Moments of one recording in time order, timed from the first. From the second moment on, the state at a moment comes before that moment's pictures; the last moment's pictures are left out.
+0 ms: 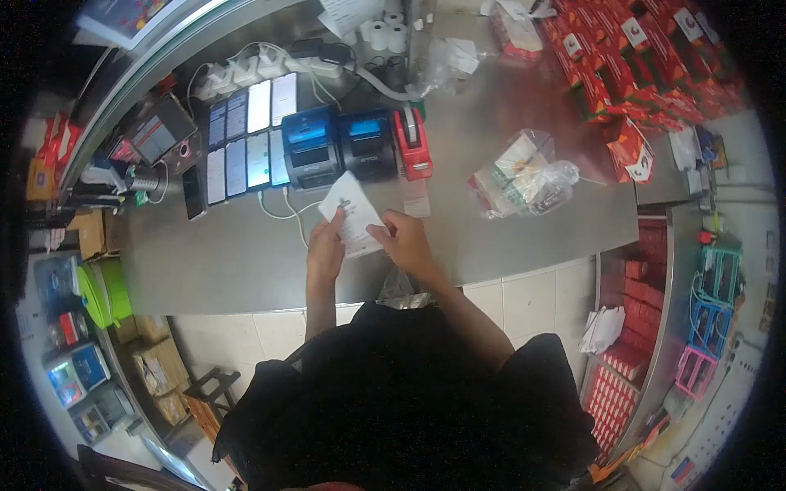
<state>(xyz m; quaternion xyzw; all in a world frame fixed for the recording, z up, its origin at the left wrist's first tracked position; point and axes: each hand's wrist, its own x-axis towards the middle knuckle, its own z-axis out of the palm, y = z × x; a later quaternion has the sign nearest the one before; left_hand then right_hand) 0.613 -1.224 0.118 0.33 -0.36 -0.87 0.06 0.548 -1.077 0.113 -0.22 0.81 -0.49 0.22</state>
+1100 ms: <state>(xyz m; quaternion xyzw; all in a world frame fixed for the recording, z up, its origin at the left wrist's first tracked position) 0.573 -1.187 0.101 0.23 -0.67 -0.70 0.05 0.475 -1.040 0.121 -0.18 0.69 -0.68 0.16</state>
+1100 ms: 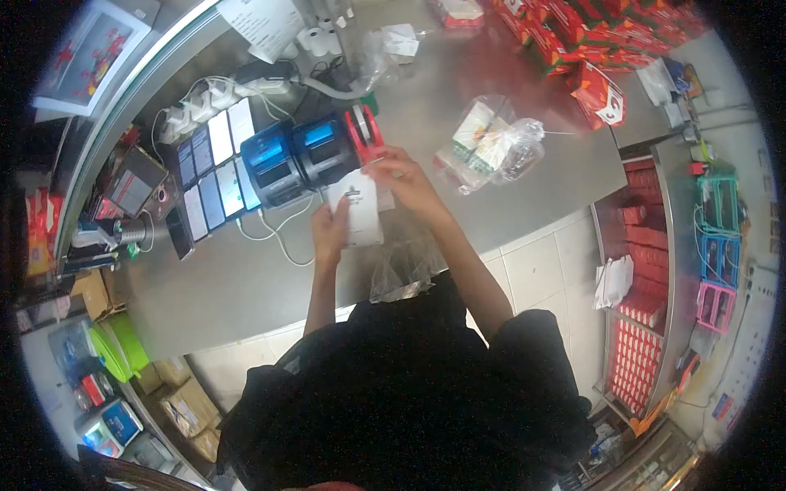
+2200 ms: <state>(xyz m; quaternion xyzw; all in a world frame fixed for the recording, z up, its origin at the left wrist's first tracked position) 0.574 -1.225 0.069 0.31 -0.62 -0.72 0.08 0.466 -1.036 0.010 -0.18 0.90 -0.40 -0.07</state>
